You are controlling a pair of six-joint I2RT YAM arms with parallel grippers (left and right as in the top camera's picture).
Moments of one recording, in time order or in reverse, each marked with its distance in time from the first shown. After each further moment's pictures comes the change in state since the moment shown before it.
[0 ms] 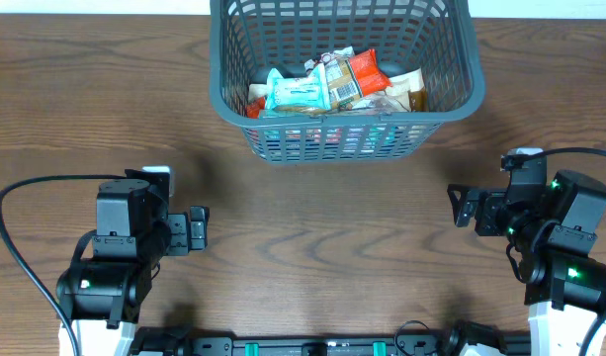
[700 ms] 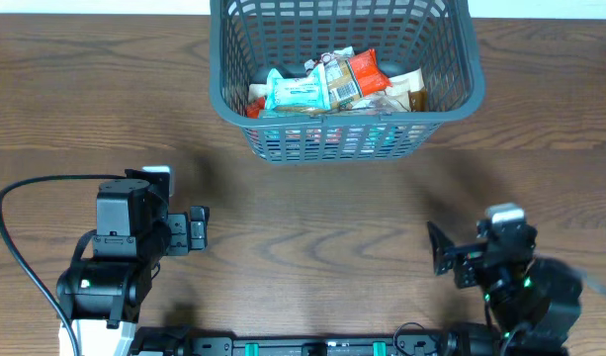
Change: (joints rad) left arm 0.000 0.001 0.000 0.000 0.001 0.000; right arm 0.170 -0.608 -0.272 0.035 0.035 0.001
